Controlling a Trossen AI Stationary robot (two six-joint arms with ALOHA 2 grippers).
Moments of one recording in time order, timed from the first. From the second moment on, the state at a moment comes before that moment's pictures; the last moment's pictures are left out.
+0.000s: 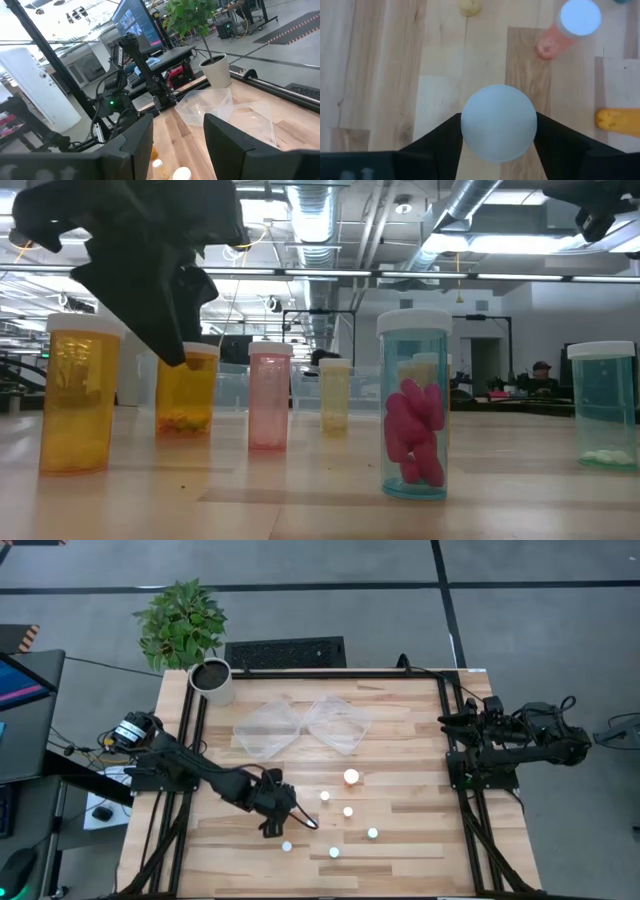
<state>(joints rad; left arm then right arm) -0.42 1.64 0.99 -0.50 -0.20 -0.45 0.08 0.05 0.62 -0.55 0.21 0.47</state>
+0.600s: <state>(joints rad) -0.35 1.61 1.17 -0.65 -0.29 -0.67 0.08 0.05 0.62 -0.55 0.21 0.47</state>
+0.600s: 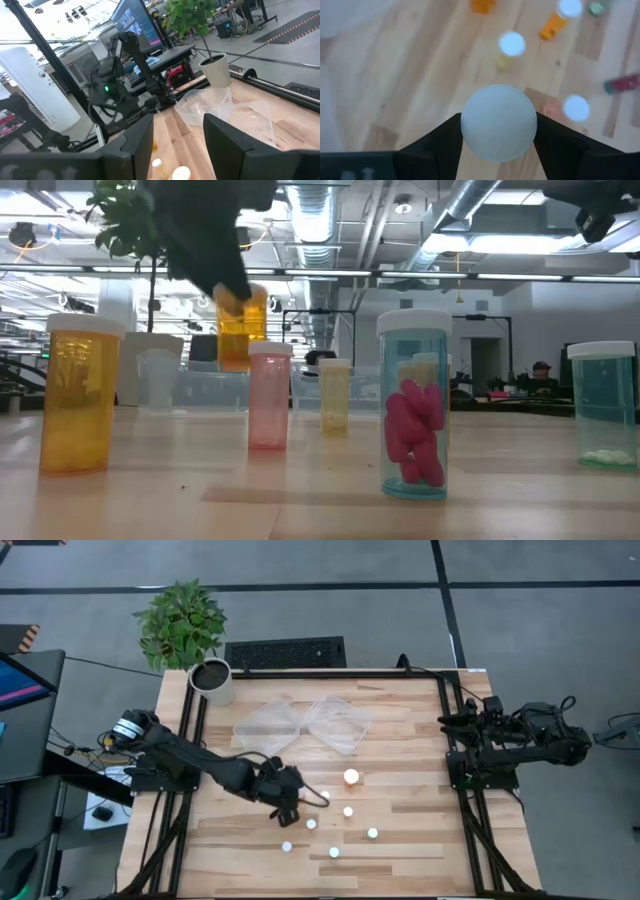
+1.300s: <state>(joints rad) 0.10 1.59 1.46 -1.09 -0.35 -0.40 0.08 0.05 0.62 -0.58 0.21 0.50</state>
